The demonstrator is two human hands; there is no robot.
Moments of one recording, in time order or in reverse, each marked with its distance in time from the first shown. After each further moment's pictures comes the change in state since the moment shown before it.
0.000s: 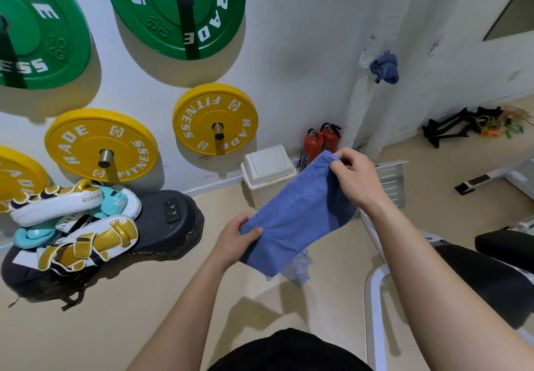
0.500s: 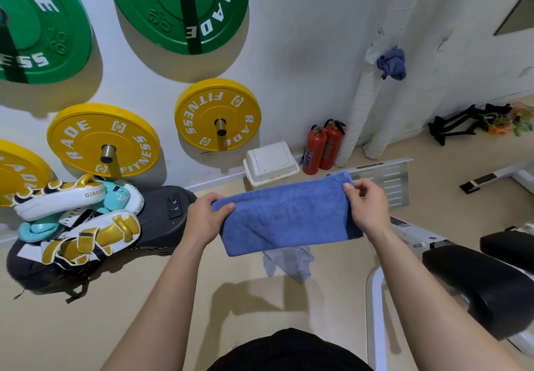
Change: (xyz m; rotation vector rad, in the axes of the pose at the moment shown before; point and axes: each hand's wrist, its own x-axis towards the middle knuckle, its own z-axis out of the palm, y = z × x) left_hand 0.026 0.013 -0.056 0.258 0.328 0.029; right_hand -0.018 0.070 0.018 0.084 0.129 0.248
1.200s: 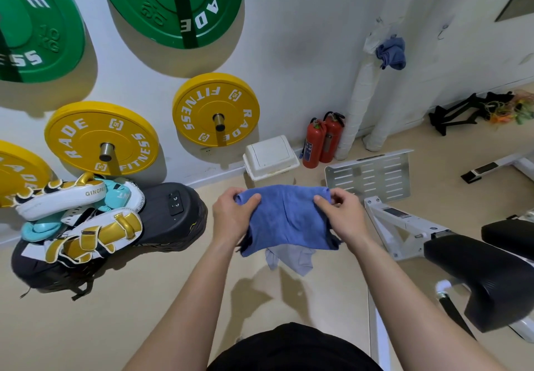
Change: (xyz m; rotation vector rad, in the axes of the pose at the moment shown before) left_hand -0.023 0.038 0.046 -0.109 0.098 -0.047; right_hand -0.039 0.002 0.032 0.114 -0.137 0.024
